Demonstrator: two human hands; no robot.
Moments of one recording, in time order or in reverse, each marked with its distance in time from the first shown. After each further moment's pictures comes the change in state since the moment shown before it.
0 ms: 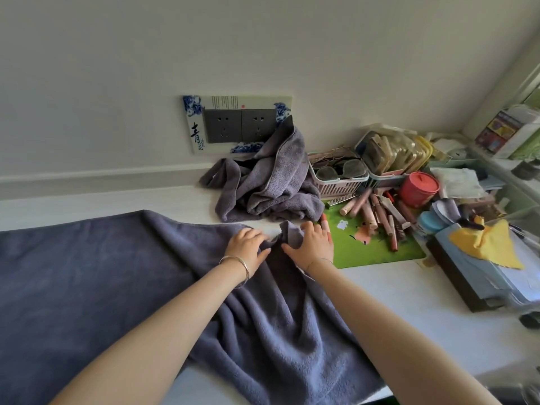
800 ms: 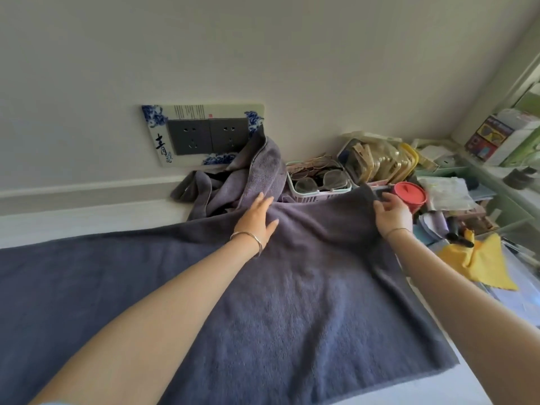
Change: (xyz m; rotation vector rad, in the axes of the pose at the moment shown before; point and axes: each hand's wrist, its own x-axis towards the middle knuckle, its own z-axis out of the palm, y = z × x) left_hand 0.103 0.063 -0.018 -0.310 0.026 -0.074; right_hand 0.102 0.151 -0.117 0.469 0.287 0.310
